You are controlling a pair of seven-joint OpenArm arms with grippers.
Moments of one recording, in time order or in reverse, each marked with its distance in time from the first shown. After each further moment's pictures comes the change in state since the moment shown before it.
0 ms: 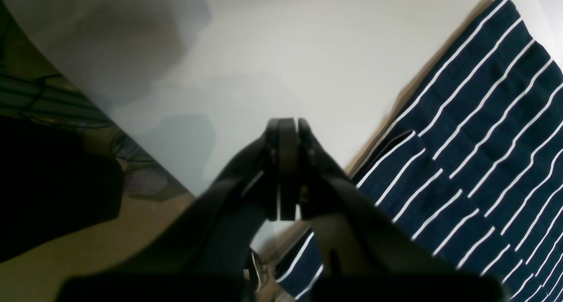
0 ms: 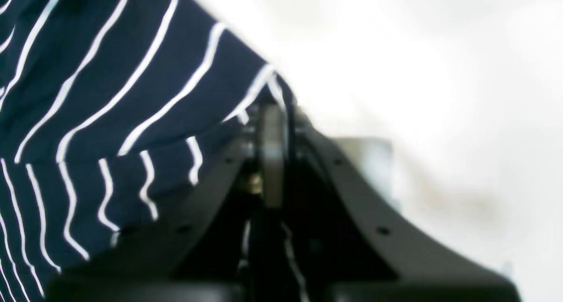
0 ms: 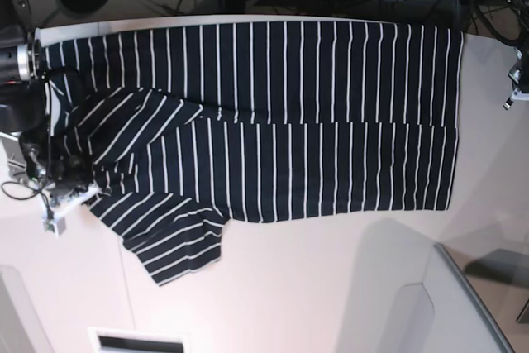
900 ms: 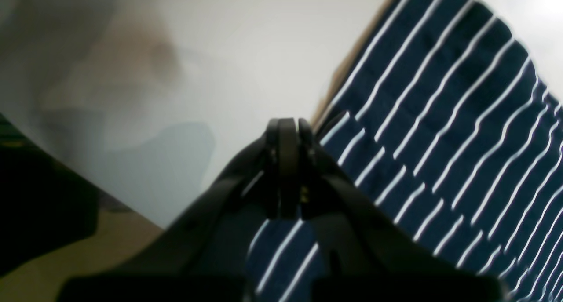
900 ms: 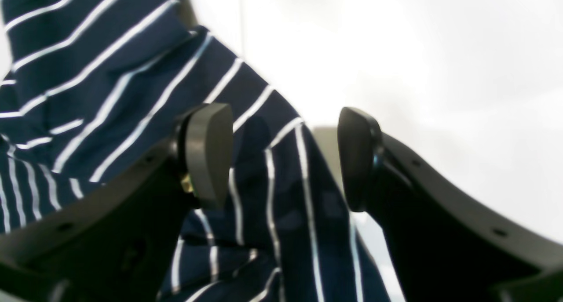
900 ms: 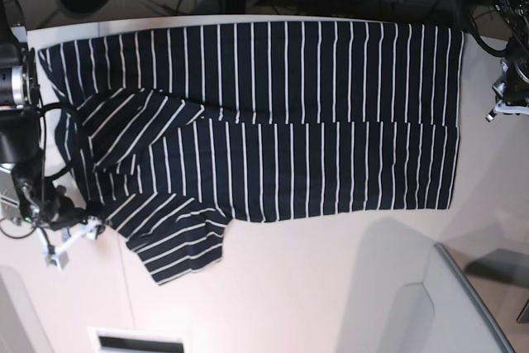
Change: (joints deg) left arm -1.5 0.7 4.5 0.9 -0.4 0.4 -0.1; right arm 6.0 0.2 0.5 3.3 -0.3 -0.1 -11.8
